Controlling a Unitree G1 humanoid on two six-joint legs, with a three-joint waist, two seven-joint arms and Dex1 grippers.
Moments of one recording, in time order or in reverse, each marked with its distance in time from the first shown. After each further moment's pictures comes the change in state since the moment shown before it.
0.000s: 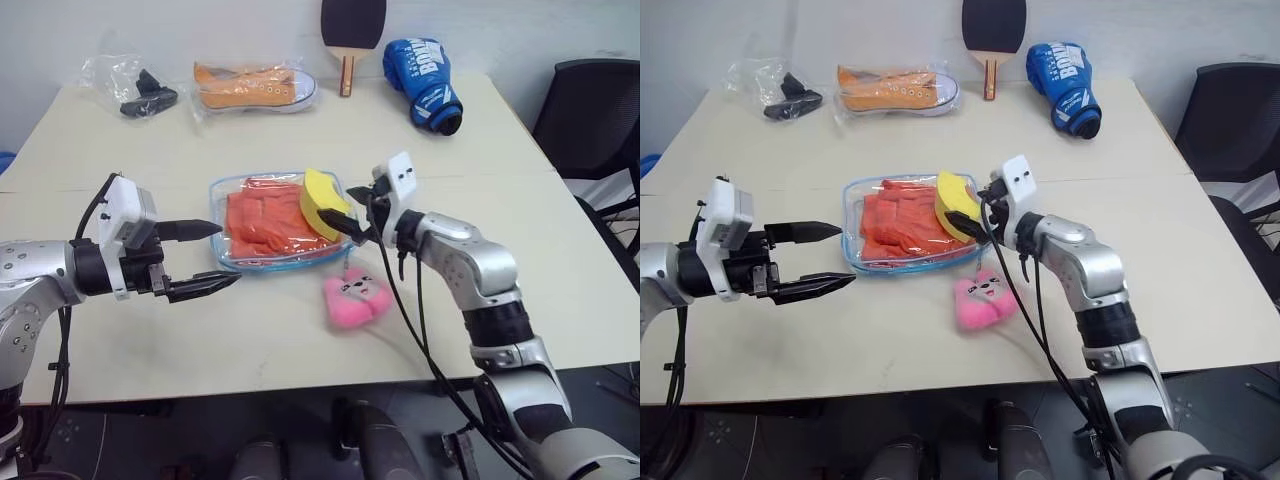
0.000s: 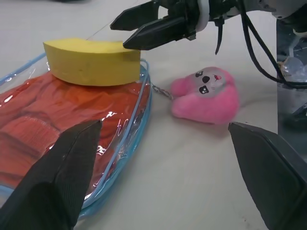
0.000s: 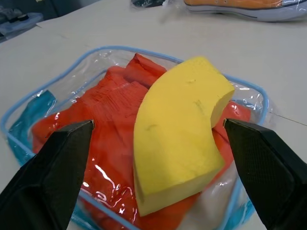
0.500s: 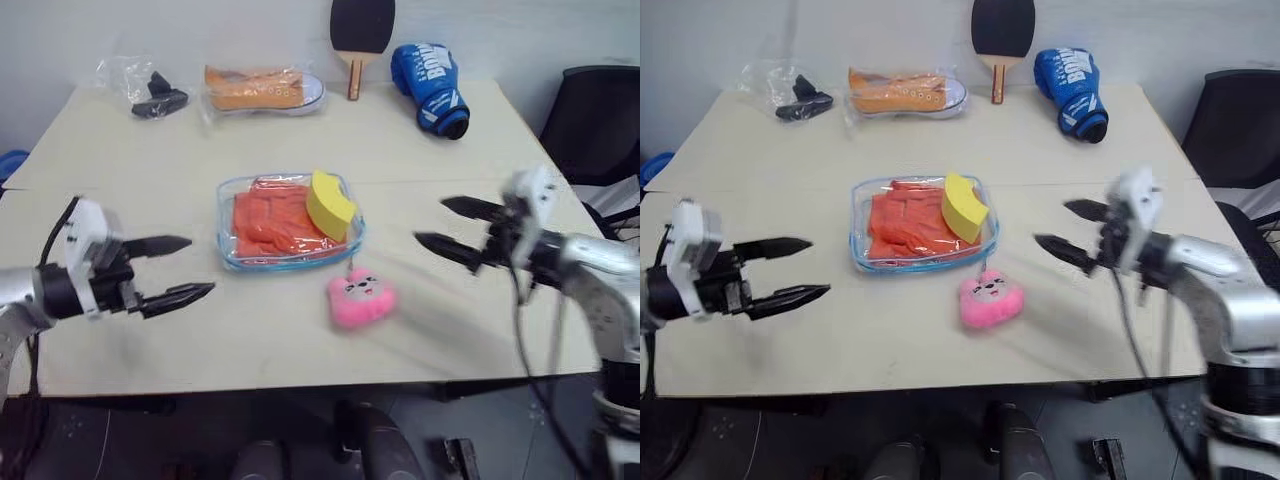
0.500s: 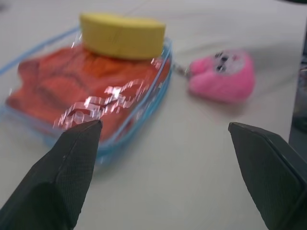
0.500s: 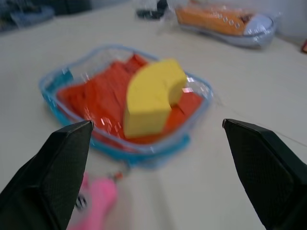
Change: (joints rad) left arm 0.063 -0.004 0.106 -0.027 -0.027 0.007 -0.009; right arm 0.284 -0.278 -0.231 -0.483 0.245 0.156 0.128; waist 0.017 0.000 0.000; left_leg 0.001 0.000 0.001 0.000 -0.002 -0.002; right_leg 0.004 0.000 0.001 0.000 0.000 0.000
